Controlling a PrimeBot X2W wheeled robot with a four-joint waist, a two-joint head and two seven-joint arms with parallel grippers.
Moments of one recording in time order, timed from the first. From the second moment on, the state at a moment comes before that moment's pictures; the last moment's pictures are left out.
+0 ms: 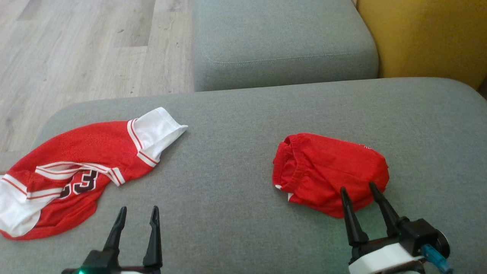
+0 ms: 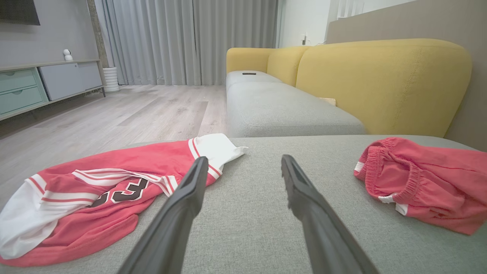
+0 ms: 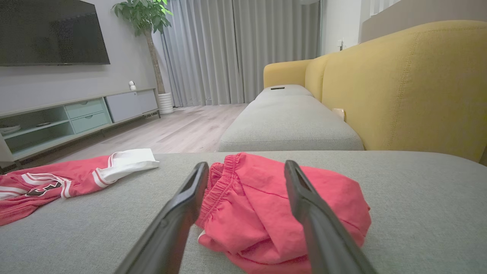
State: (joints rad) left arm 0.27 0.06 -0.16 -0.01 -0.09 0.07 -0.25; right arm 0.10 -0.05 0.15 0.21 0.11 0.12 -0.26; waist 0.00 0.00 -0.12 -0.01
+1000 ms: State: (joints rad) left arm 0.25 0.06 -0.24 0.06 -0.05 0.02 -0.25; right arm 0.10 -0.05 0.16 0.23 0.11 0.12 -0.26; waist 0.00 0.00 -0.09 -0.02
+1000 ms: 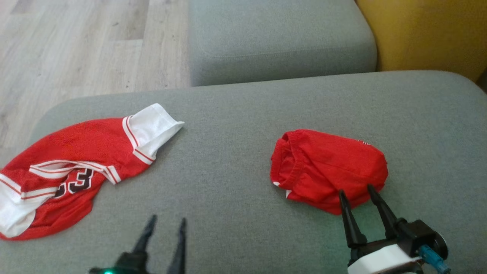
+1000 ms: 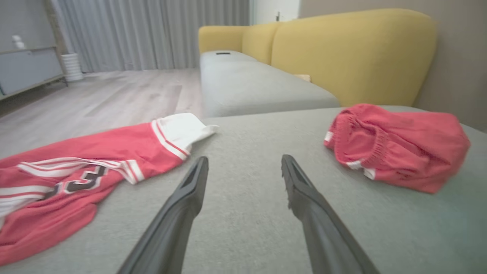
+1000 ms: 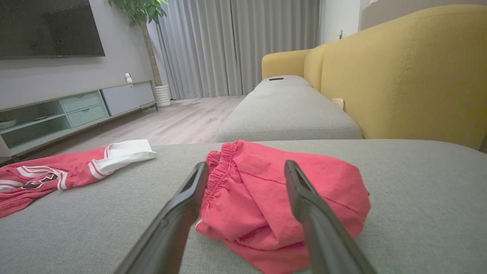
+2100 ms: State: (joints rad) left arm -0.50 0.12 -0.84 0.61 0.17 0.03 -0.26; right arm -0.08 -0.05 0.21 0.16 0.07 0.12 -0.26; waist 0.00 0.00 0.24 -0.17
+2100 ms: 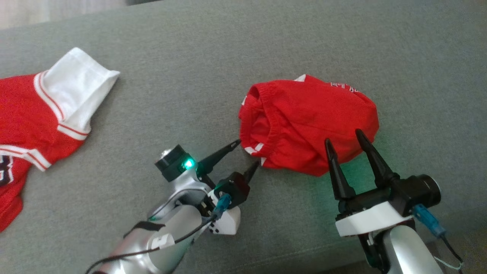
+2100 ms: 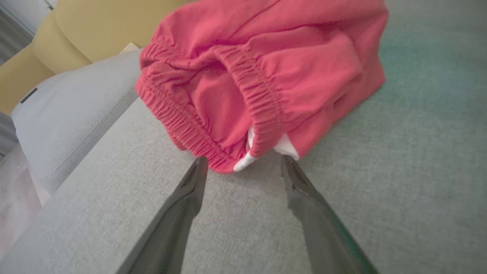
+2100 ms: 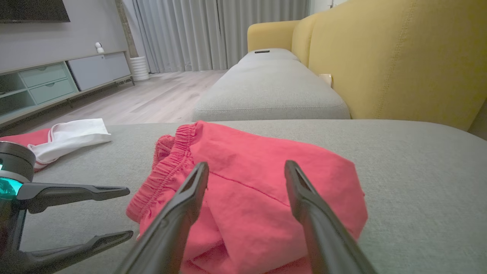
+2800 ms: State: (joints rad) left arm -0.56 0.18 -0.92 0.52 -0.05 0.02 -0.26; right arm -0.10 -0.05 0.20 0.14 0.10 0.12 -0.26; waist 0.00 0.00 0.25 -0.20
